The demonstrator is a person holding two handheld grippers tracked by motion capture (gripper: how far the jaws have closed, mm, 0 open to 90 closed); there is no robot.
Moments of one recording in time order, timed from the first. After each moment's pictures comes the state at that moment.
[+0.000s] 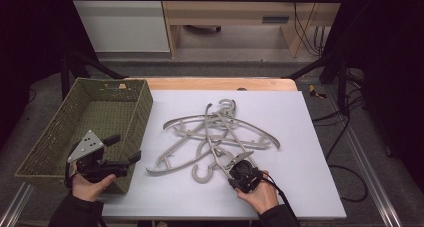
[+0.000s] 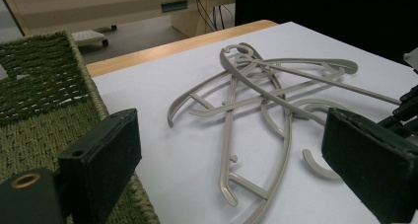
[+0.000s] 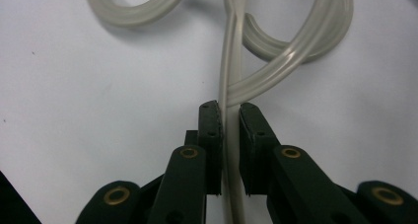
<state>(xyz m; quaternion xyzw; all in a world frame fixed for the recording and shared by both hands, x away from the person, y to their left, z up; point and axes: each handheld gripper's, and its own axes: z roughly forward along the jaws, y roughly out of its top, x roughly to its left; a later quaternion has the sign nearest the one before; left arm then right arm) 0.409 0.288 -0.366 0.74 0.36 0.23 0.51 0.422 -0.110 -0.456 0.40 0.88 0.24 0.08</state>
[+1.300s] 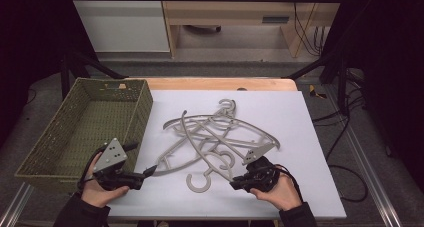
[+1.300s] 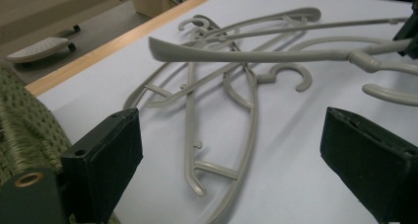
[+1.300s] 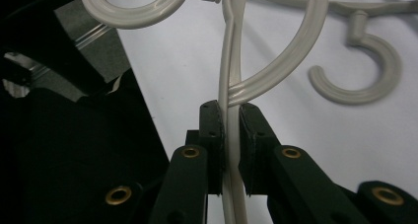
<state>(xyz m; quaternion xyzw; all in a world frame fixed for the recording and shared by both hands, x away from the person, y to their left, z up) 0.397 0.244 -0.371 0.83 0.26 0.23 0.44 0.412 -0.146 -0.401 0.27 0.89 0.36 -0.04</state>
